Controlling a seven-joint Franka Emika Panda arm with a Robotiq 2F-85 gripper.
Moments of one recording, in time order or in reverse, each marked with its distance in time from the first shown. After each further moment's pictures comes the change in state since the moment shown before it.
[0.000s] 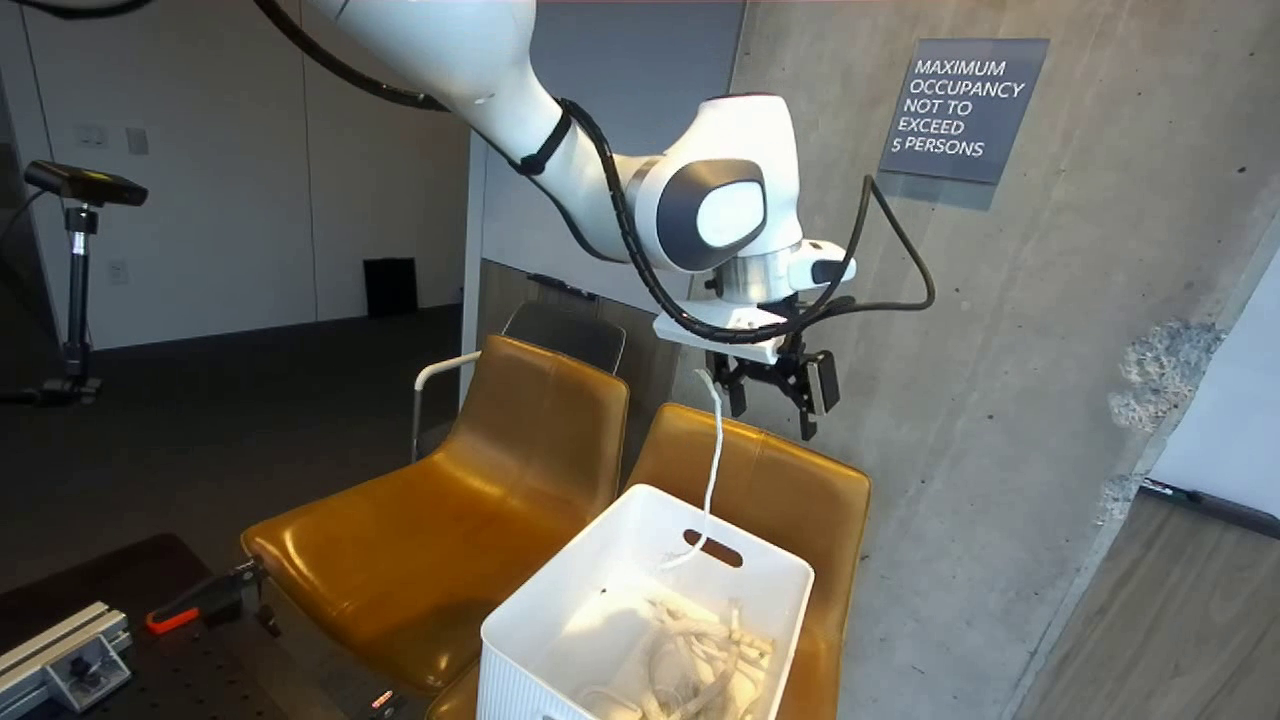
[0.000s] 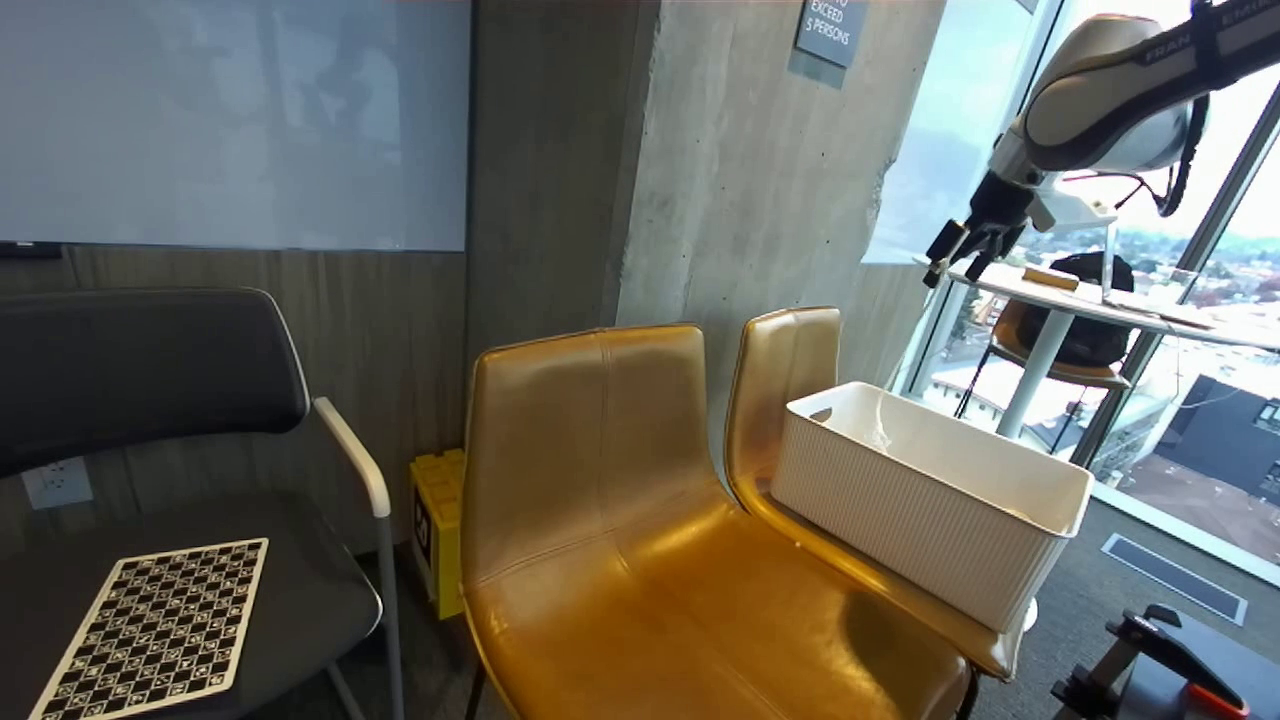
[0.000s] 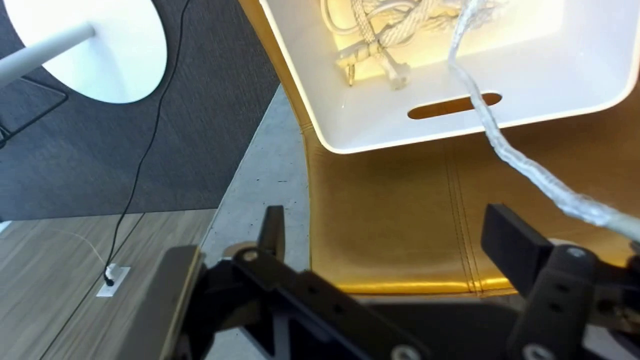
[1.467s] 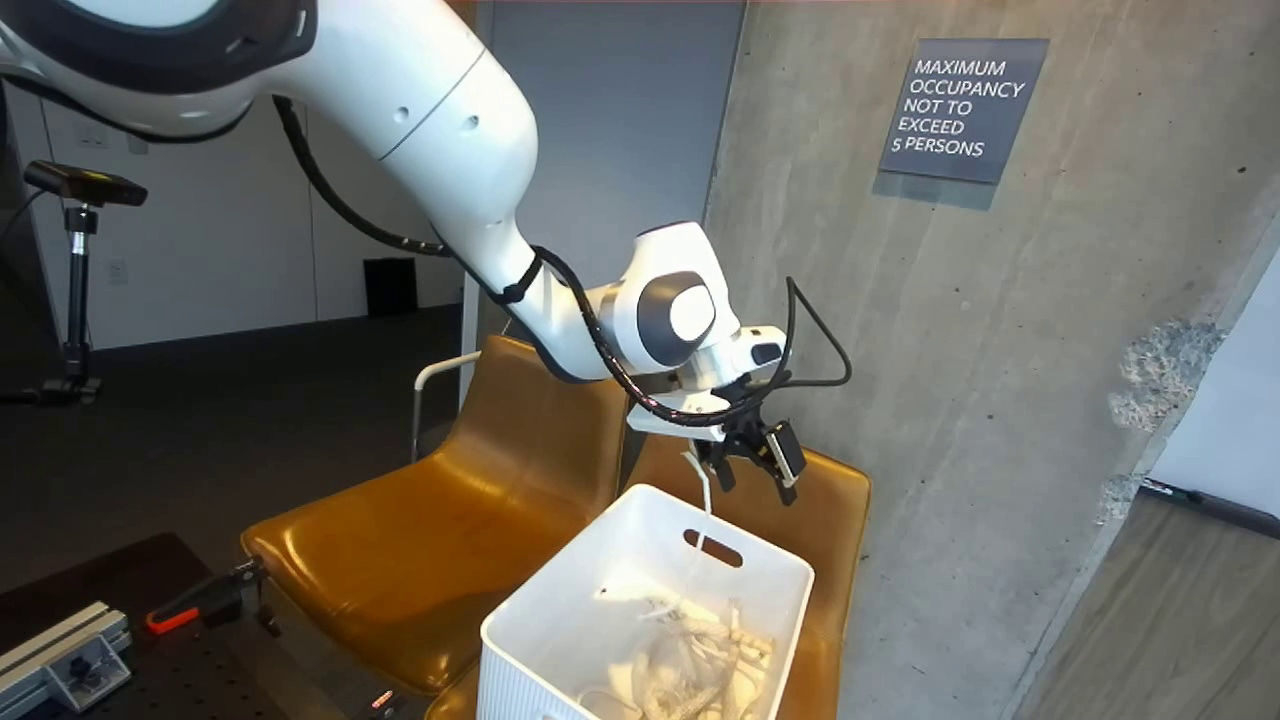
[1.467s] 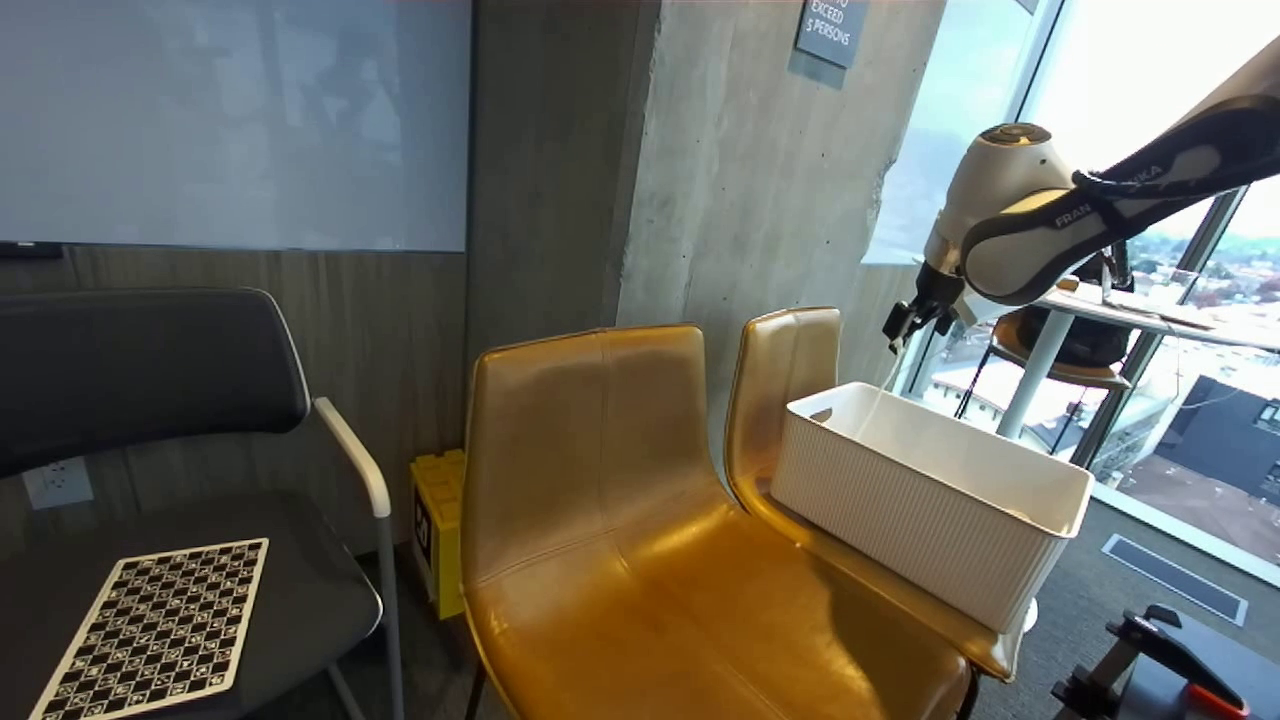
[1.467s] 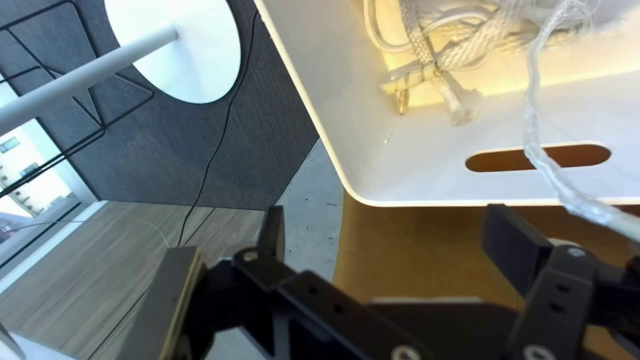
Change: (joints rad) arm 0.197 0.207 -0.189 0.005 -0.269 0.169 0.341
